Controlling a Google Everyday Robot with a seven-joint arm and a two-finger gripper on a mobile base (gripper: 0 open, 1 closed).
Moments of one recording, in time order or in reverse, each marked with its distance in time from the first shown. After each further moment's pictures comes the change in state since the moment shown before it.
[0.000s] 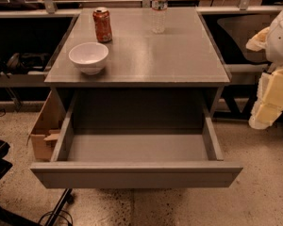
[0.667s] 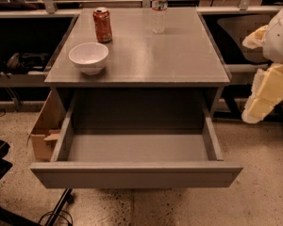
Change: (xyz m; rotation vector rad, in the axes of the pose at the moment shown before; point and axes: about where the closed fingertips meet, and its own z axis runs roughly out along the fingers) arm -0.007 -0.012 0.006 0.009 -0.085 0.019
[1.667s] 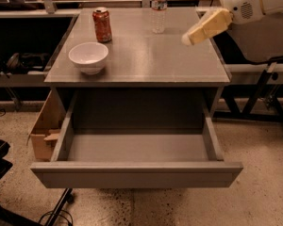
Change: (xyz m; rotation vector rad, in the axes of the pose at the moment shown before) arm -0.125 -0.156 0.020 0.133 -0.710 0.092
